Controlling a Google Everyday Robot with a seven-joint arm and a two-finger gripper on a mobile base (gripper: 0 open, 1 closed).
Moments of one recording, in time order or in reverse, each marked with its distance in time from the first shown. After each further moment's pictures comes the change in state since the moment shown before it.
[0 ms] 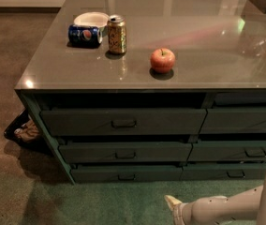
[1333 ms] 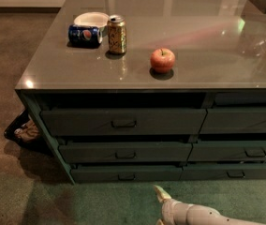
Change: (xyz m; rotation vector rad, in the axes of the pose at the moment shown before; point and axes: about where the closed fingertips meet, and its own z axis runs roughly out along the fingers) arm -0.019 -0.063 0.076 0.277 -0.268 -0.038
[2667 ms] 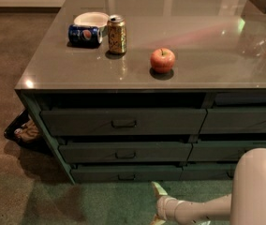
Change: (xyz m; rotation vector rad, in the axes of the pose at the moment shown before) arm 0.030 -0.013 0.047 0.041 0.133 -0.019
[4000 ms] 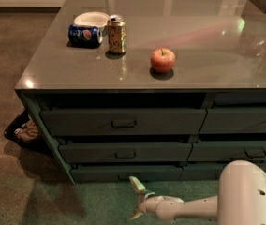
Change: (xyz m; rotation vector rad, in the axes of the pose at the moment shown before) arm -0.061 -0.014 0.097 0.070 -0.189 -0.157
